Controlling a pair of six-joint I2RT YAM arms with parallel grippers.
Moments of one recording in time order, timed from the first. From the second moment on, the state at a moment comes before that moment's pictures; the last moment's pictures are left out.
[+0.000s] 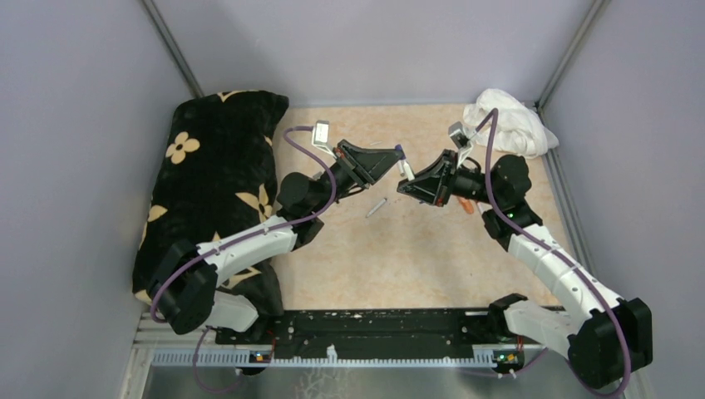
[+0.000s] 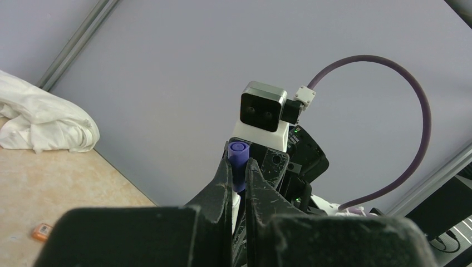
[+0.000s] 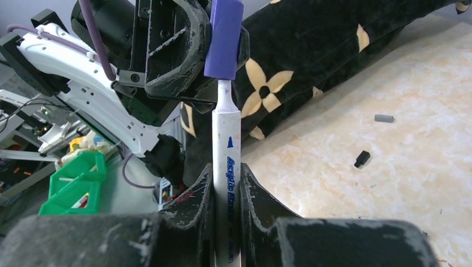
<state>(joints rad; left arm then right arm) -0.79 1.37 0.82 1.07 0.20 -0.98 0.38 1.03 0.76 0.44 -0.92 0.57</state>
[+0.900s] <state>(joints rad) -0.80 1.31 0.82 0.95 0.15 -0.86 0.38 1.06 0.82 0.37 -0.96 0.53</state>
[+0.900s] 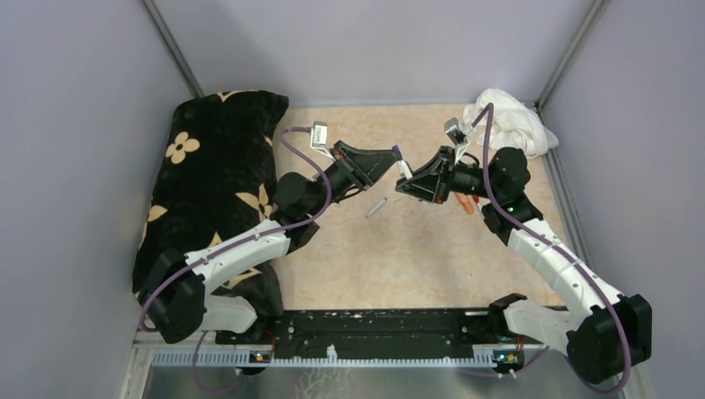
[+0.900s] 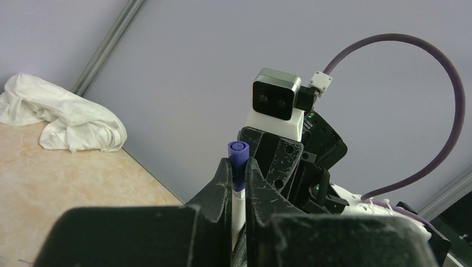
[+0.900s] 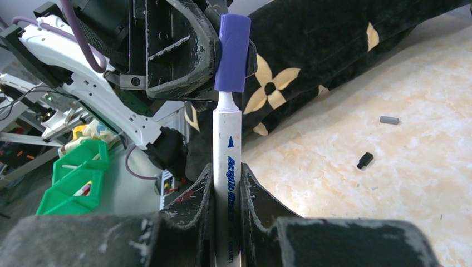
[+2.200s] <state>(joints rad) -0.82 1.17 0.82 0.78 0.14 -0.76 0.39 1.08 0.82 0.56 -0.95 0.56</state>
